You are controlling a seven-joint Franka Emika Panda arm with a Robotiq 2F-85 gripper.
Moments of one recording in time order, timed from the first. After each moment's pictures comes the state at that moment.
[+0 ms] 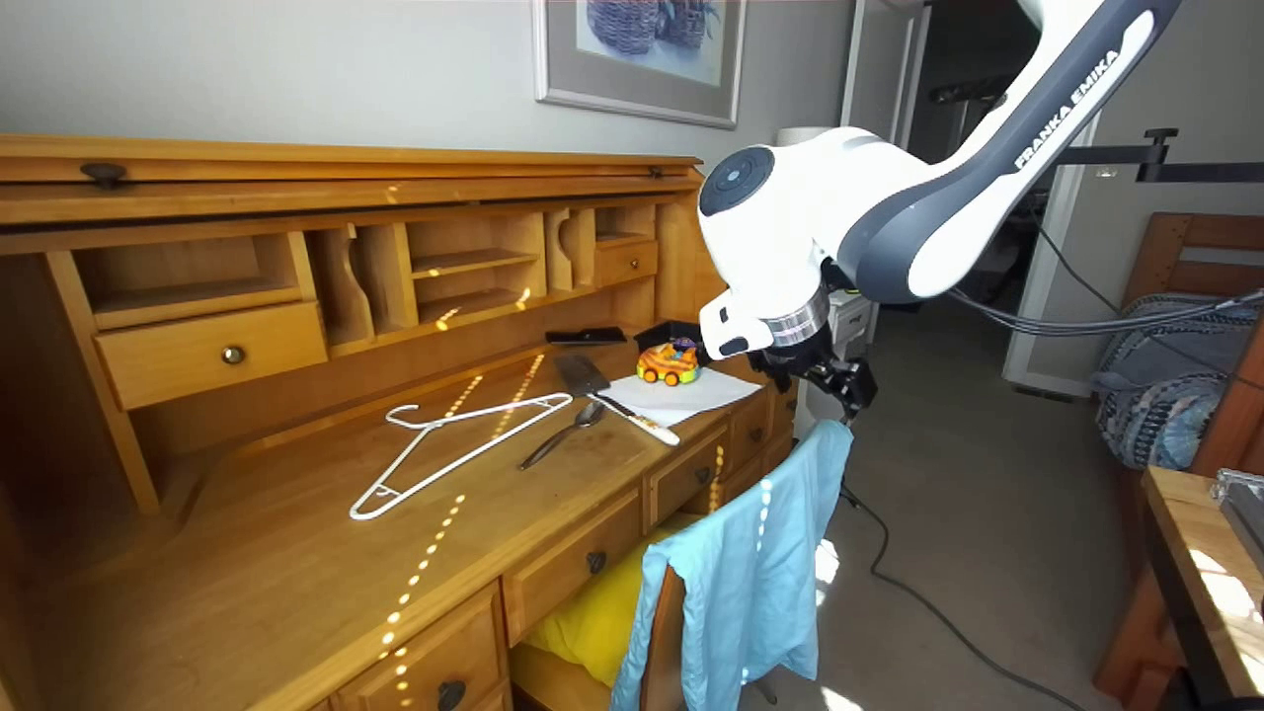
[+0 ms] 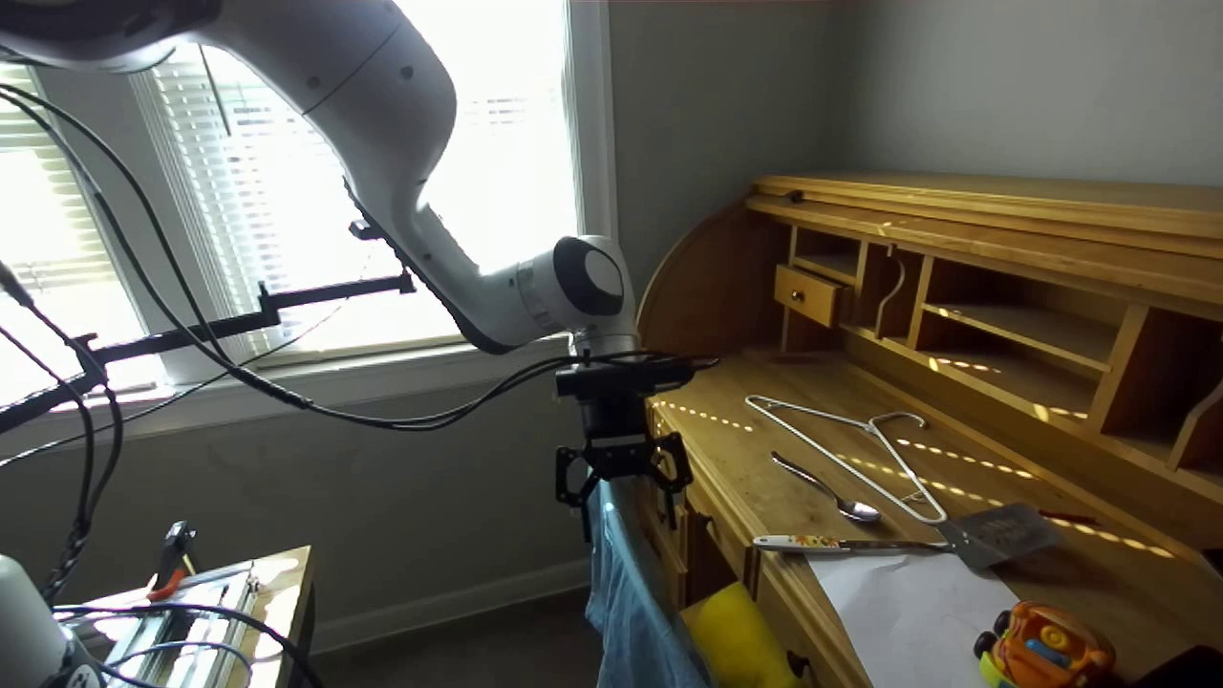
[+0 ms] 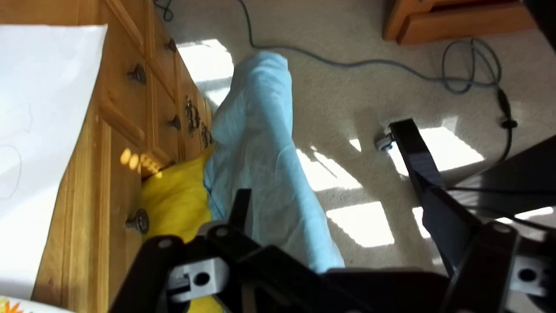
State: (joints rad) arm 0.12 0.42 0.15 -2.04 -0.75 2.00 -0.56
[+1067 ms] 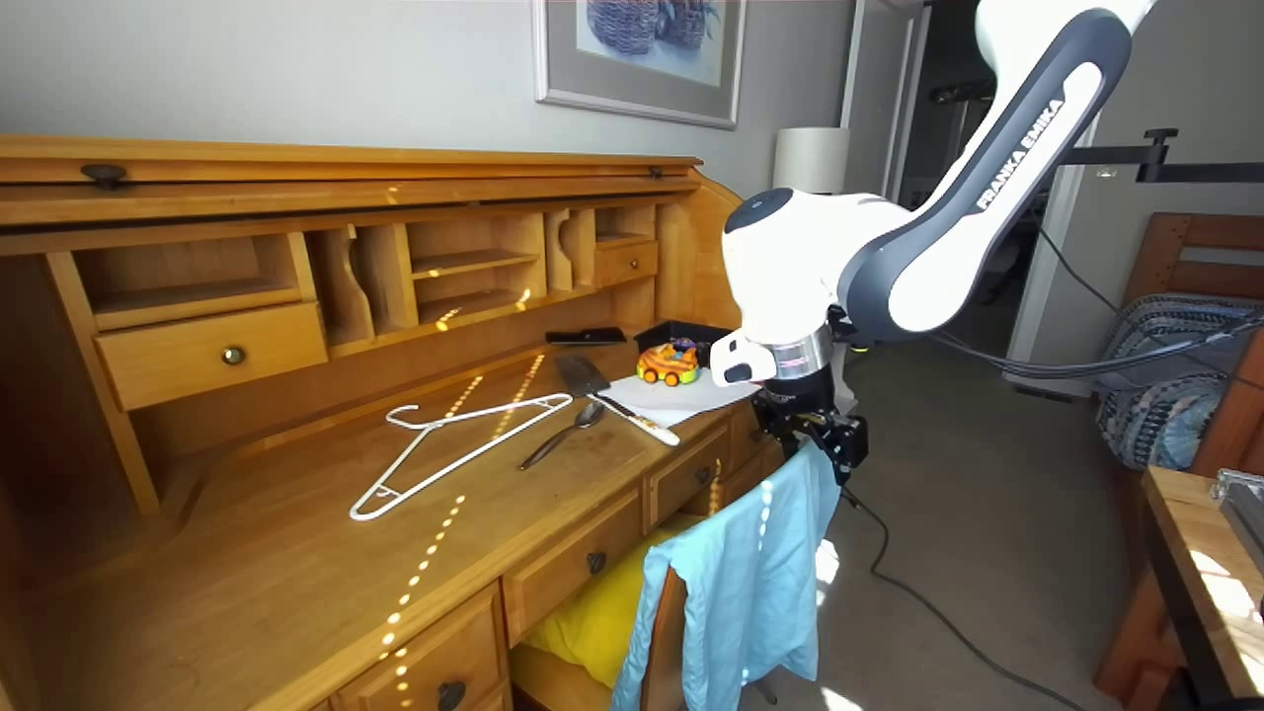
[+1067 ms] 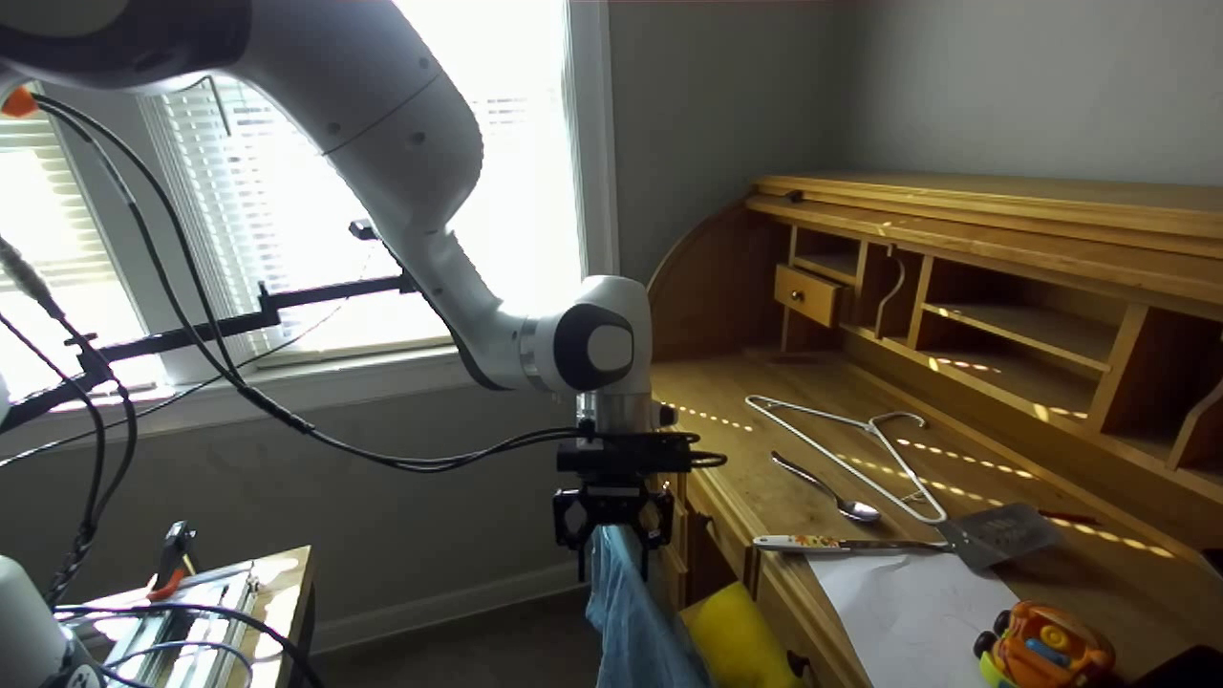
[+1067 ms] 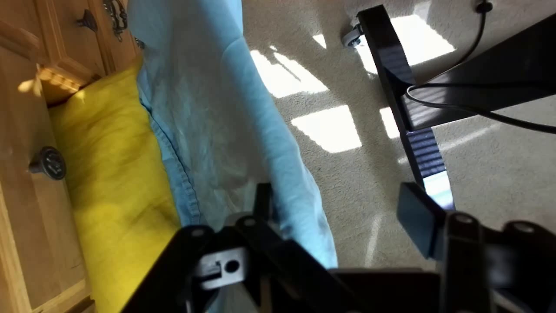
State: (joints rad) arm 0.04 0.49 0.15 -2.11 -0.53 2.29 -0.65
